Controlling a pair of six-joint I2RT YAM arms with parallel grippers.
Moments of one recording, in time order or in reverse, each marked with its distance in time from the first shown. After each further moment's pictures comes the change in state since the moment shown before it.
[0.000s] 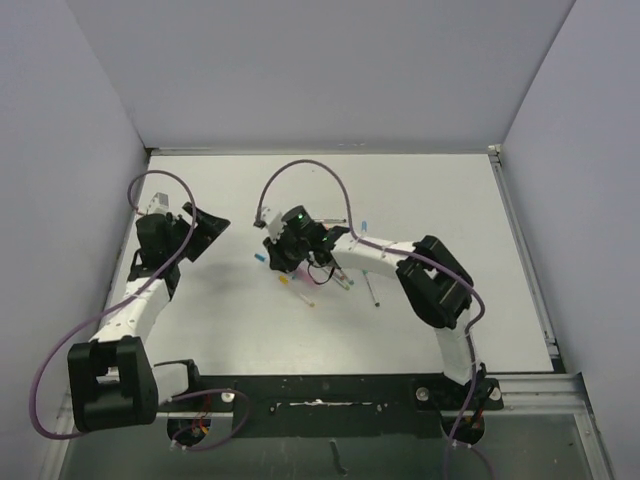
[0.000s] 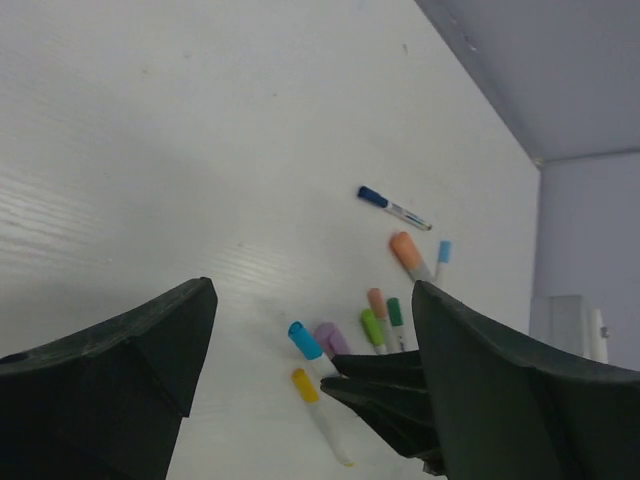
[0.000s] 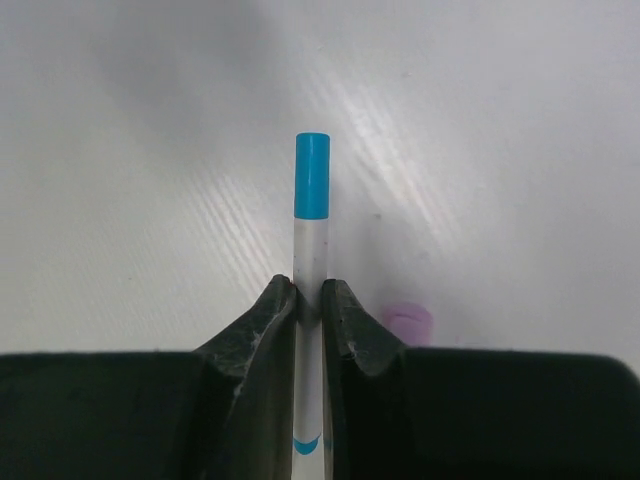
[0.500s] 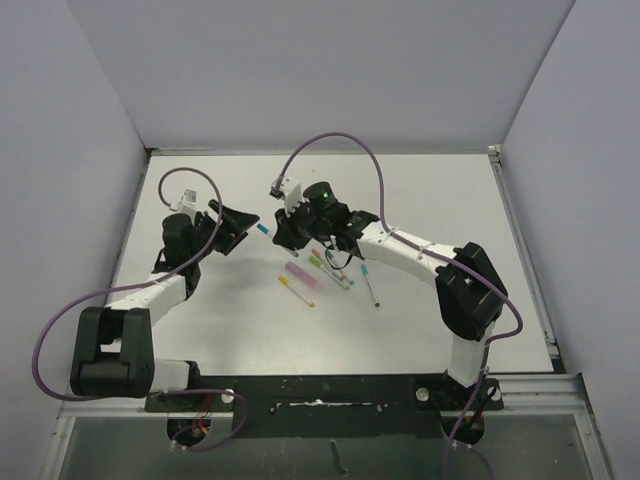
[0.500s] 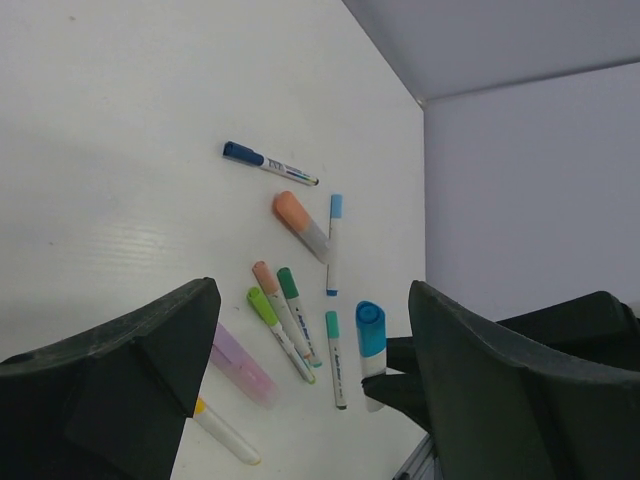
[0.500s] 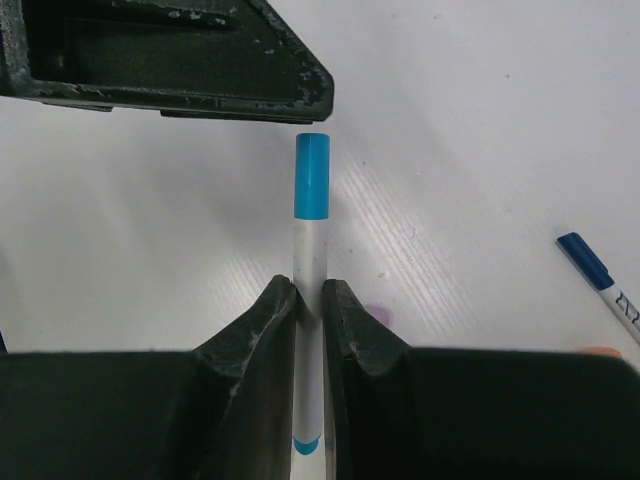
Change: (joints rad) left arm -0.143 0.156 -0.076 0.424 0.162 -0.285; right arm -0.114 -0.249 -0.046 0.035 -0.068 0.087
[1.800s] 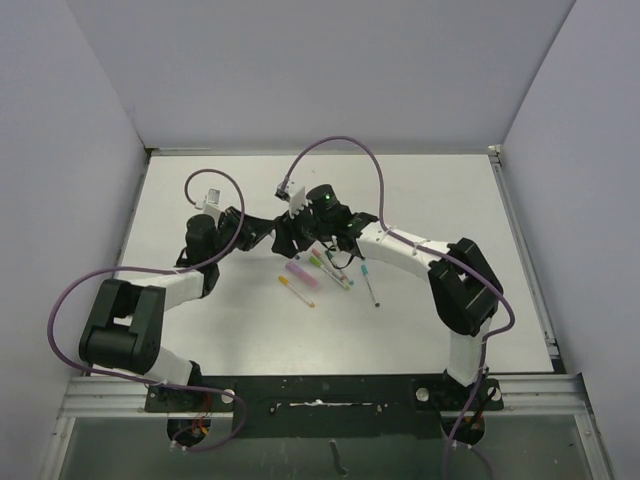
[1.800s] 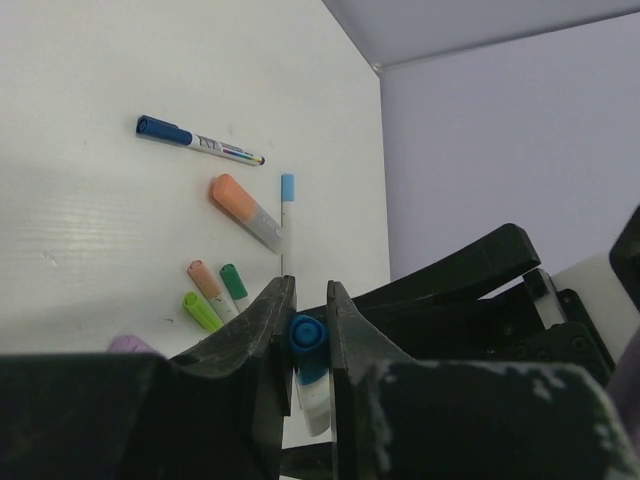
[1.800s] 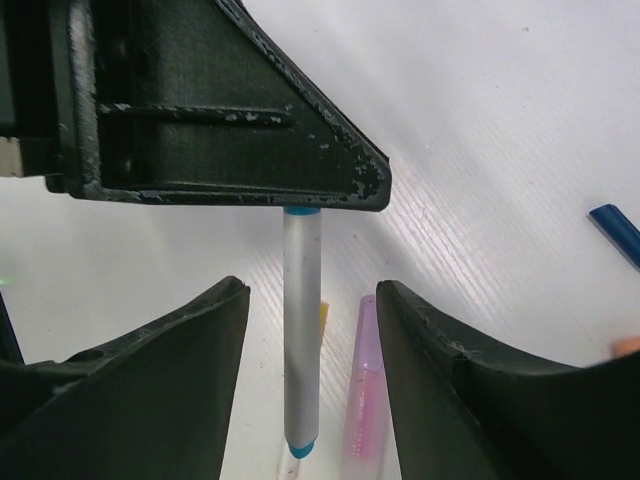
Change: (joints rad) left arm -0.165 0.160 0.002 0.255 -0.042 -0.124; right arm -0.024 0.029 -0.035 0.033 -0.058 0.068
